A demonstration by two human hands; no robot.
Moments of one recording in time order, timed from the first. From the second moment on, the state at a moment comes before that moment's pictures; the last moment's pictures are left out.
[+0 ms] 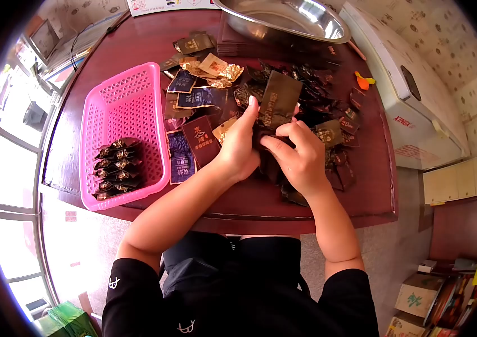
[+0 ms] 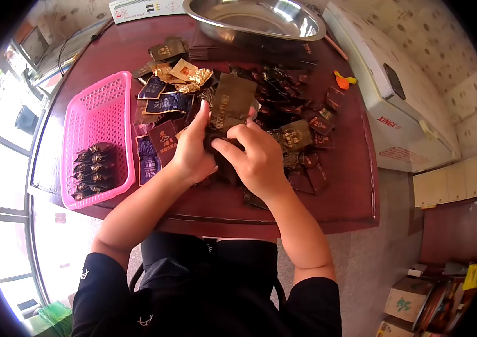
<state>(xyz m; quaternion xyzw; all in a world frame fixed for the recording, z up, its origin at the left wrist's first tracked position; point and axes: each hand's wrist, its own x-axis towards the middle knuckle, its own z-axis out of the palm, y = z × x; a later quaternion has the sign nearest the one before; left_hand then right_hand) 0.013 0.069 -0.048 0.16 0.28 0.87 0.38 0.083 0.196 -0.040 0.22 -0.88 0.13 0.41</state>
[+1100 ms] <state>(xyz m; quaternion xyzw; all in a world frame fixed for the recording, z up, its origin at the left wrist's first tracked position) 0.019 0.069 -0.059 0.39 0.55 0.70 0.23 0.078 0.207 -0.051 0.03 -0.84 0.34 0.42</state>
